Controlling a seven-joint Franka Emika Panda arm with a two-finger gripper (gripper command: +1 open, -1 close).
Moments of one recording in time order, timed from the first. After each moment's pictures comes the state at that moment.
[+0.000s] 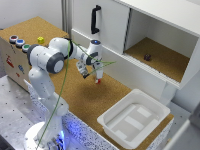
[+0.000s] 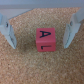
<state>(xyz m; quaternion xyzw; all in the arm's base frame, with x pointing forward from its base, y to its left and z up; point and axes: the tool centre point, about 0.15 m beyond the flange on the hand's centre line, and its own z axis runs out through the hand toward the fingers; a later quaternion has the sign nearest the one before) 0.460 0.035 0.229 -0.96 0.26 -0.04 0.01</state>
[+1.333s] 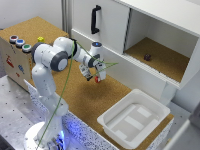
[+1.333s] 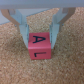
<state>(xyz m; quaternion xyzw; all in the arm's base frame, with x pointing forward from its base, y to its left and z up) 0.480 0.023 0.220 -0.98 0.18 -0.07 0.00</state>
